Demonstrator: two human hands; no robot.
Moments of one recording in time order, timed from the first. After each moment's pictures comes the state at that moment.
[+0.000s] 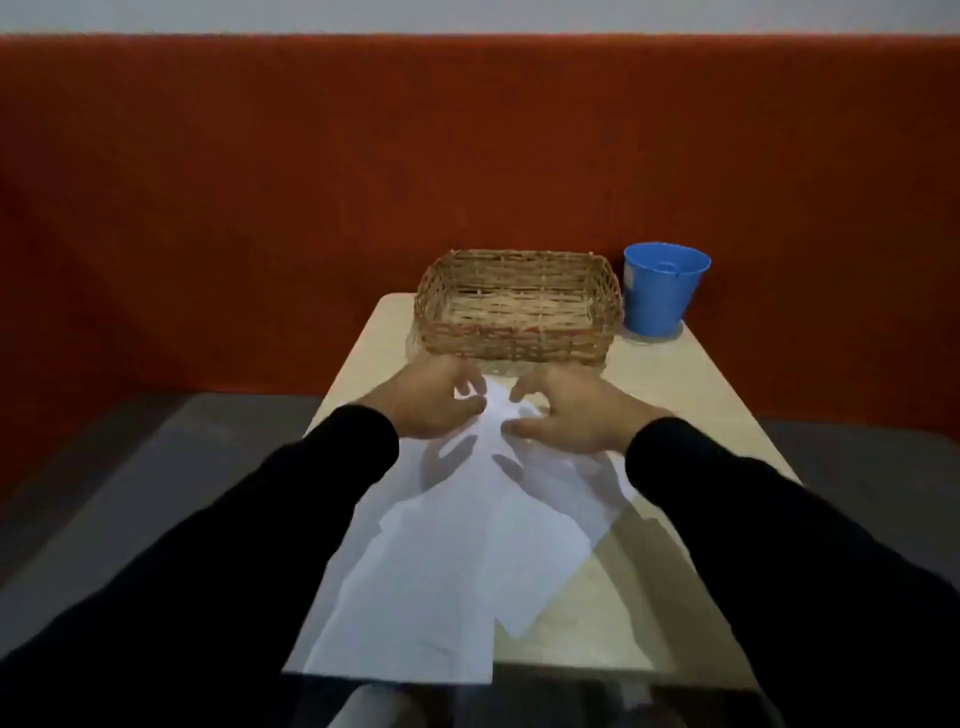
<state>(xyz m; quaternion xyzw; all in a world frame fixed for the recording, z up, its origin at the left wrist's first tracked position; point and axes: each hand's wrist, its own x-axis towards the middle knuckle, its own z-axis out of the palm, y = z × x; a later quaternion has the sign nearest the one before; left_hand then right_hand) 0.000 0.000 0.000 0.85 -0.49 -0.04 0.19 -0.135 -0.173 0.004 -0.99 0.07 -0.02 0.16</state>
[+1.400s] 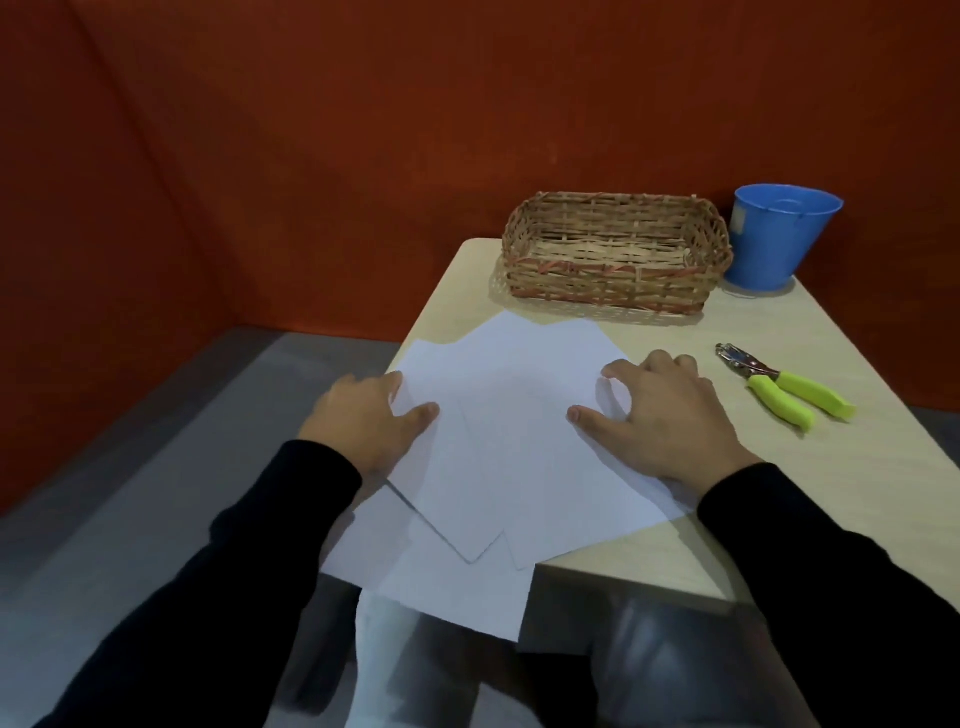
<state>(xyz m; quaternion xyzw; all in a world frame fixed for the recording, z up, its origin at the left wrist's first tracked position) -0.045 0.163 -0.053 0.97 -0.15 -0.07 0.15 -0.180 -0.114 -0.059 -0.97 0.21 -0.08 0.10</state>
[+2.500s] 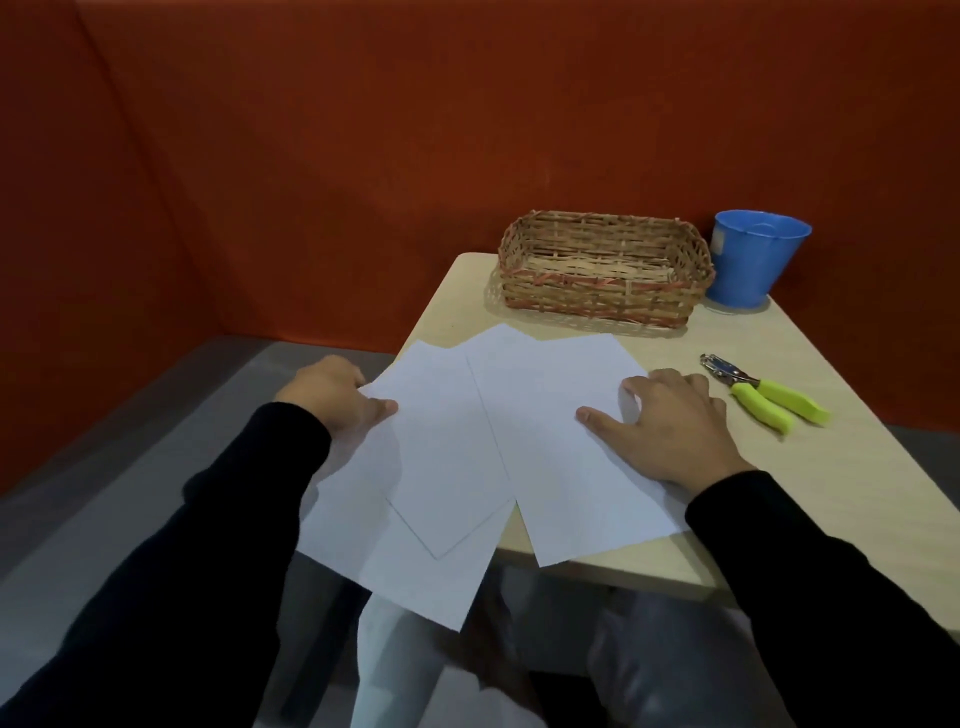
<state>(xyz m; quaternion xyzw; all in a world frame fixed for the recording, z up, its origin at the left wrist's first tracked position) -0.023 0.182 -0.034 0.96 -0.08 -0.10 0.24 -0.187 -0.117 -0.063 -0.96 0.27 -0.08 0.08</state>
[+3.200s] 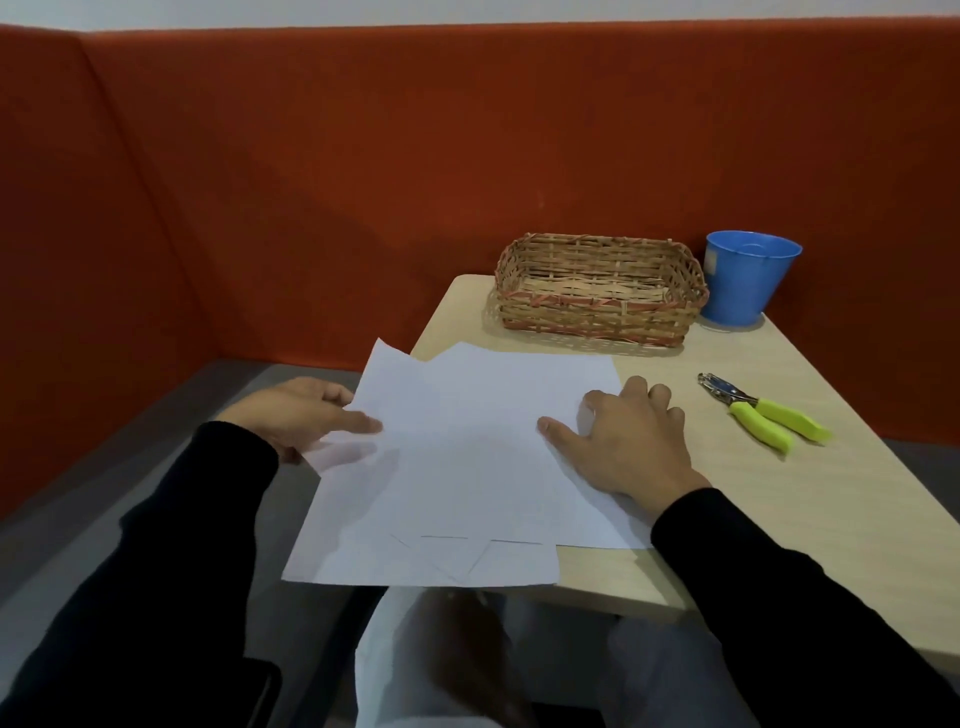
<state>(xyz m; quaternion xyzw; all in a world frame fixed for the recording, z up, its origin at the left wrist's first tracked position) 0.001 0.210 -0.021 0.89 -0.08 -0.27 0.37 -0.164 -0.085 -0.057 -0.96 0.27 -0.07 0.06</state>
